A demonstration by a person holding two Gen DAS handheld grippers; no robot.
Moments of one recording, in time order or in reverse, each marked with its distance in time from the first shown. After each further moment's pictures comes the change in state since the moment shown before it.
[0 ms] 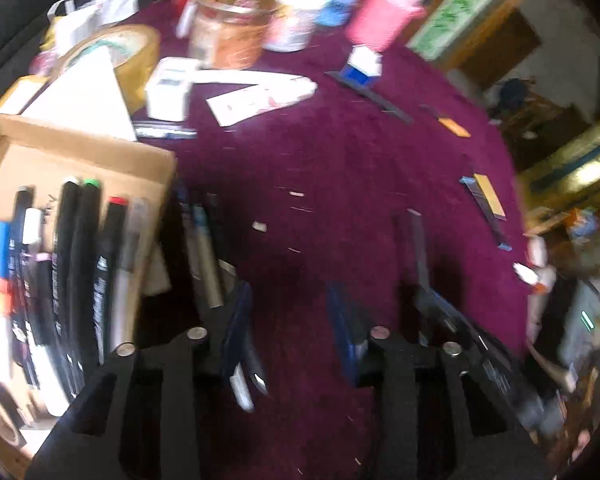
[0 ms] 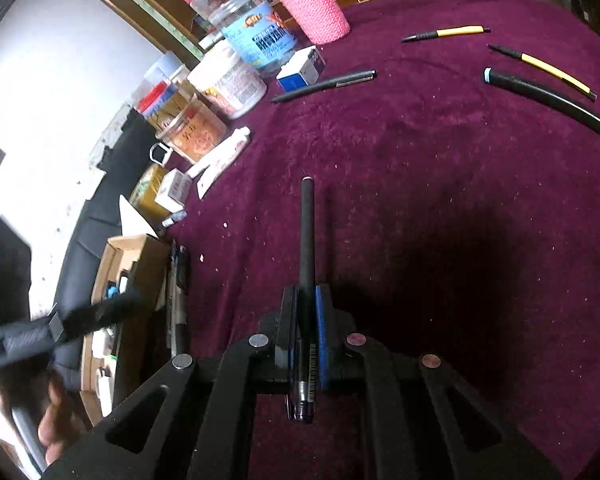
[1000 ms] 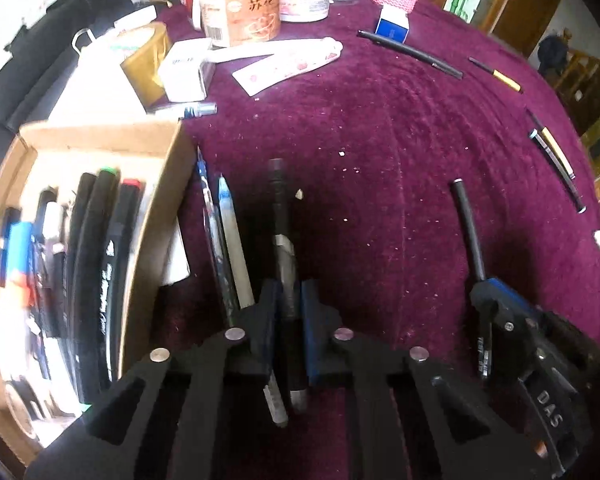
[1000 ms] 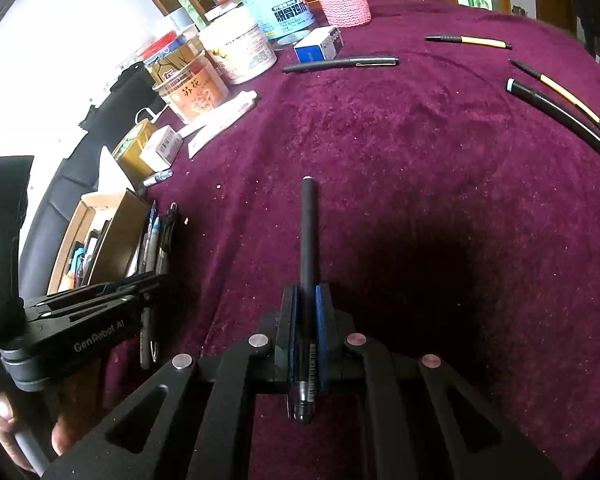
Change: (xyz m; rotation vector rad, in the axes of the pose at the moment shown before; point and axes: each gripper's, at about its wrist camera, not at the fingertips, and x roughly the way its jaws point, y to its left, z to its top) left arm 0.030 -0.019 -0.026 0.099 -0.013 0.223; right arm 0.020 0.020 -0.011 -0.104 0.024 -0.117
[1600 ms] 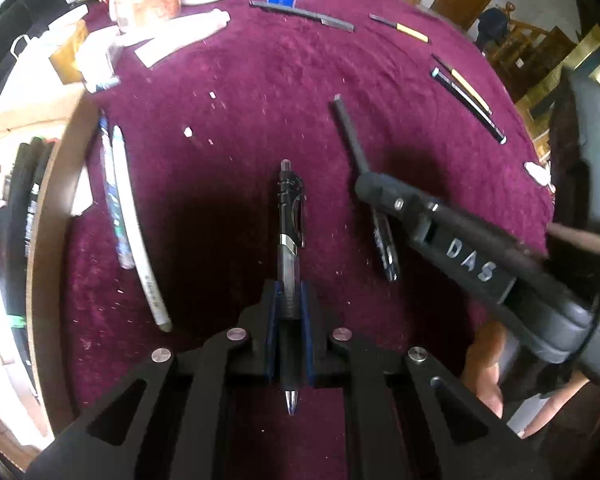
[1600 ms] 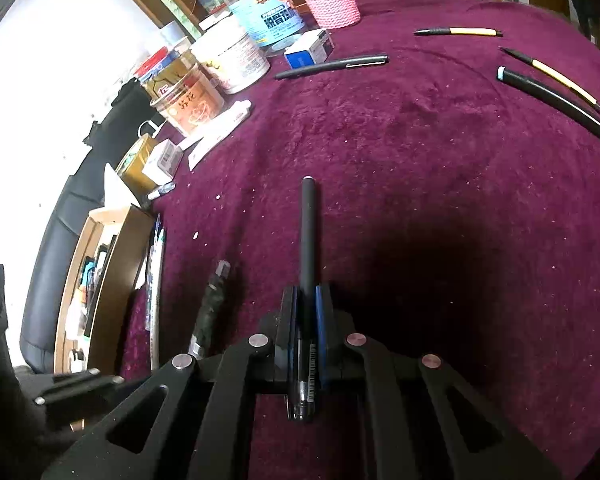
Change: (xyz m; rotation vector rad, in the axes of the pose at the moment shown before) left arm -0.022 -0.044 -0.045 0.138 0.082 -0.198; right arm -0.009 -0.012 0.001 0.064 -0.019 0.037
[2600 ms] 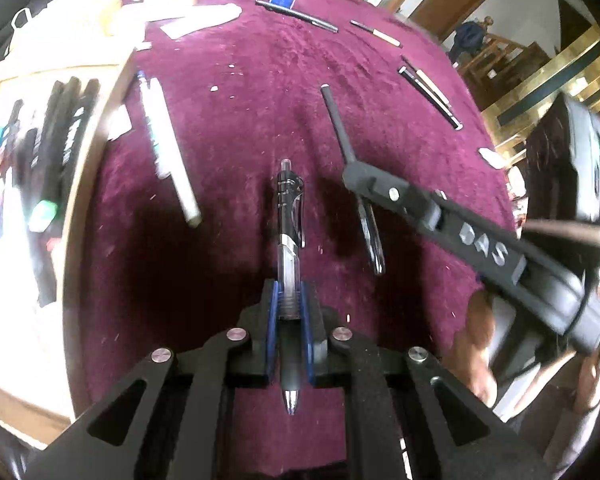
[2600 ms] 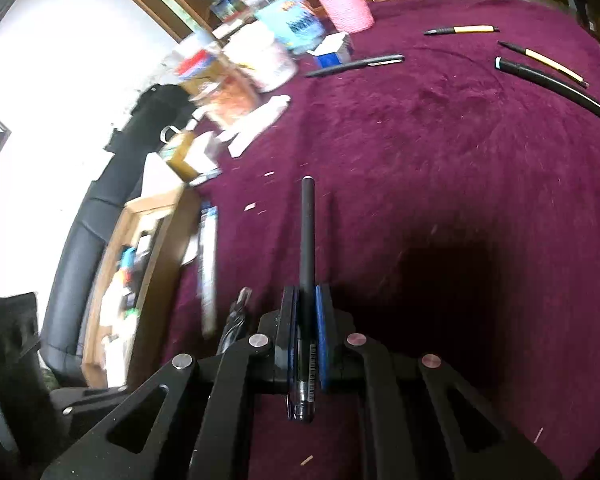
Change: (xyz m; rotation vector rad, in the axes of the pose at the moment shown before) left arm -0.055 0.033 -0.068 -0.032 -0.030 -0.154; right arm -0.043 0.042 -0.052 0.033 -0.031 0.105
